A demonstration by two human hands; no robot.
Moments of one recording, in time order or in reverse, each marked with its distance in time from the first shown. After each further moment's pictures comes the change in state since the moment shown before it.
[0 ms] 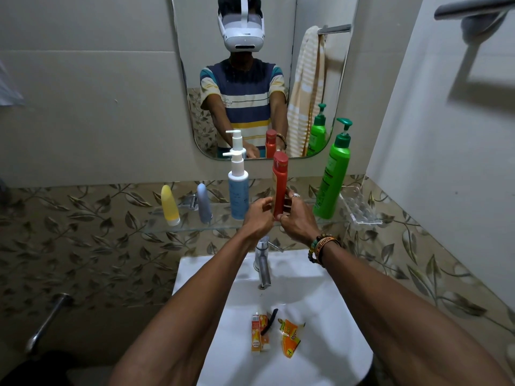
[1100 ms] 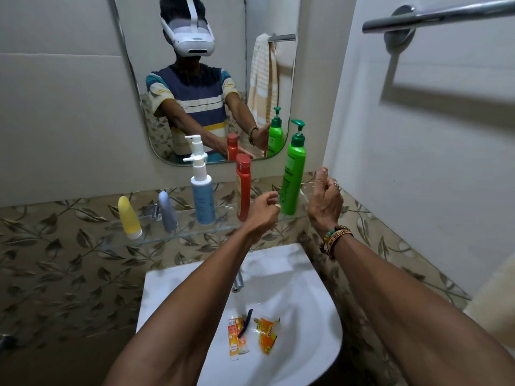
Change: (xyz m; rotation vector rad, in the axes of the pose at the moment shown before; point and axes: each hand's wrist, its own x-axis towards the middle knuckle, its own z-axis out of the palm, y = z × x) left_hand -0.006 0.037 0.062 0.018 -0.156 0.054; right_hand -0.034 -0.001 -0.099 0.034 0.791 0.227
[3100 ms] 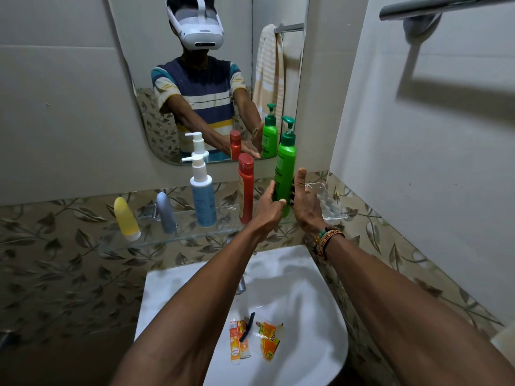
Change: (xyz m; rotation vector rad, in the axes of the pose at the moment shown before) left_hand 0.030 -0.004 0.008 -0.100 -0.025 0.034; right_hand -0.006 -0.006 0.031 0.097 -0.506 0.015
